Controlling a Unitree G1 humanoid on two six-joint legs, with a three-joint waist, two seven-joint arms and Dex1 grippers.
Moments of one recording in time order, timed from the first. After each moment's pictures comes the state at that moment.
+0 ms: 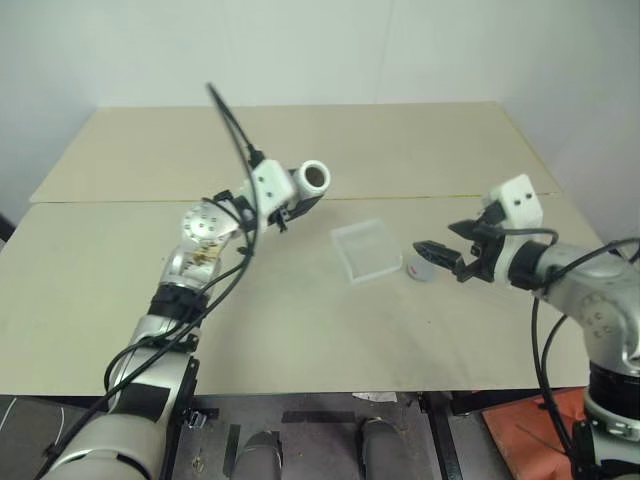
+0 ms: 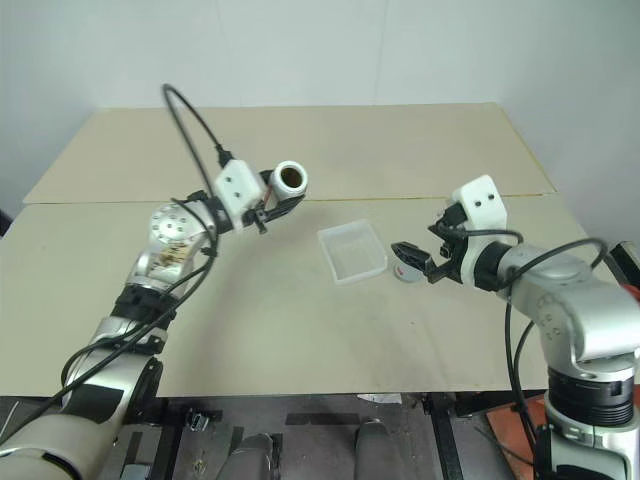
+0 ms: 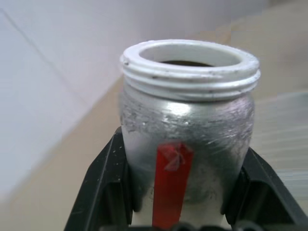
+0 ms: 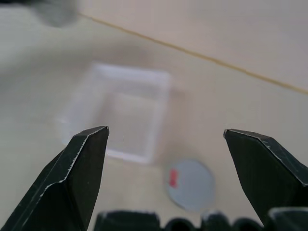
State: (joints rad) left arm -0.95 0.40 -0.21 0.69 0.23 -0.46 -0.52; right arm -0.51 -0.73 -0.24 -0.48 0.62 1.20 0.58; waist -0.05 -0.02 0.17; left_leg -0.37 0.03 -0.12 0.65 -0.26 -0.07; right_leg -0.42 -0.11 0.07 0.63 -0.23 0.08
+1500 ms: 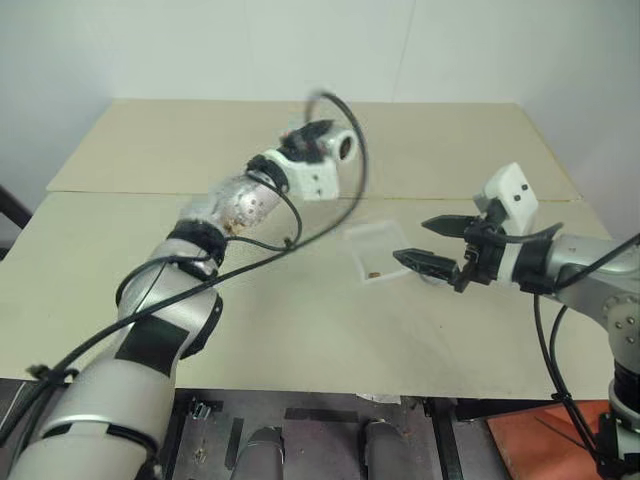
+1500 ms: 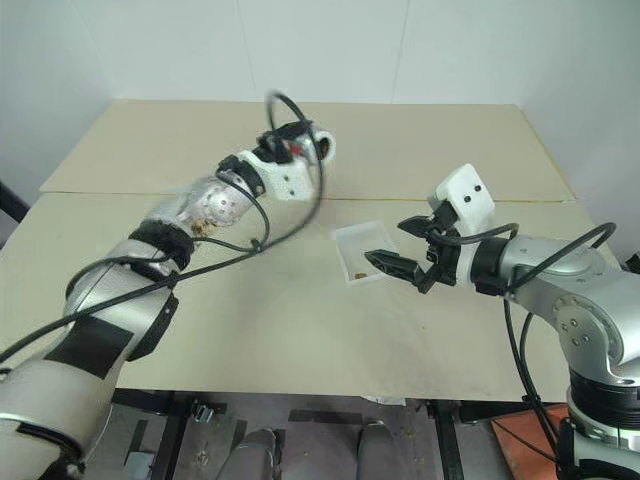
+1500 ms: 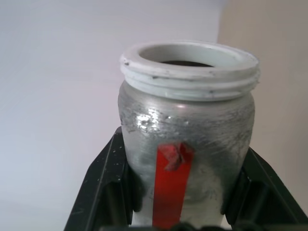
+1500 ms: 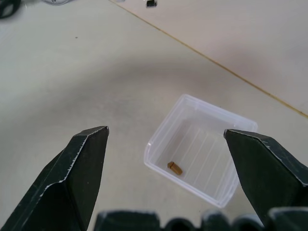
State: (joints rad) left arm -1.23 0.34 -0.29 1.18 0.35 -0.65 -0.17; right arm -0.51 -0.80 -0.21 -0.56 0.79 1.13 0.59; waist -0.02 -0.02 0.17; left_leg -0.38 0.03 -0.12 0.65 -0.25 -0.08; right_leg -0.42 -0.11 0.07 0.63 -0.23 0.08
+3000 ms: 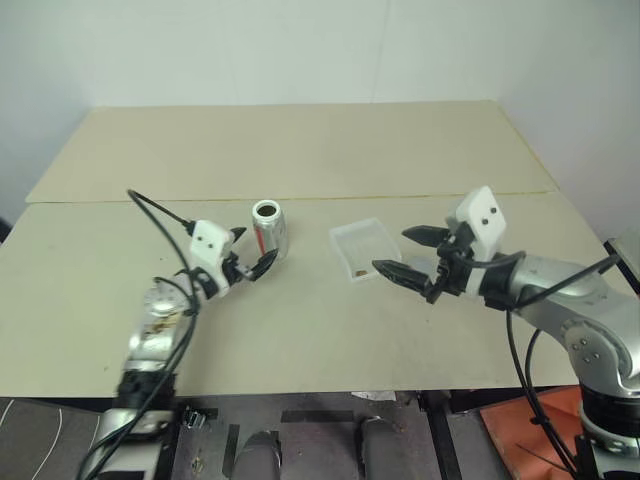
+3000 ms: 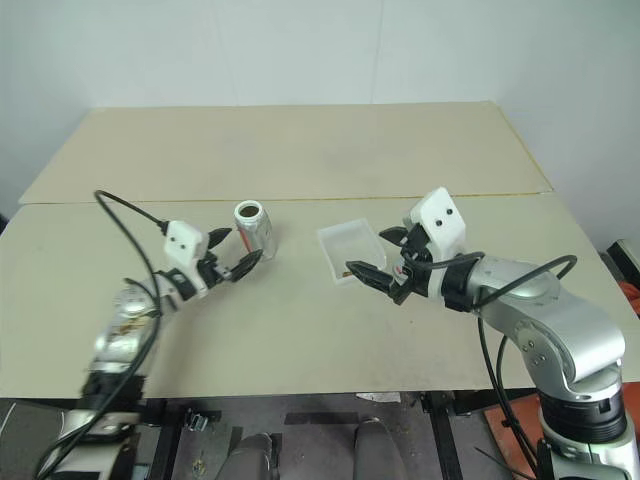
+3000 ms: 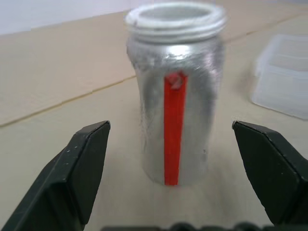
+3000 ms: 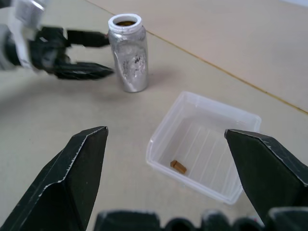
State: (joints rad) left arm -0.34 0.51 0.09 0.06 -0.29 0.23 -0.70; right arm -0.40 -0.72 -0.11 -0.61 0.71 1.00 0.51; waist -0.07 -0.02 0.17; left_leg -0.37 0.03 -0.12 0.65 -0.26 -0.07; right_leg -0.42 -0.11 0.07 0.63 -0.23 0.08
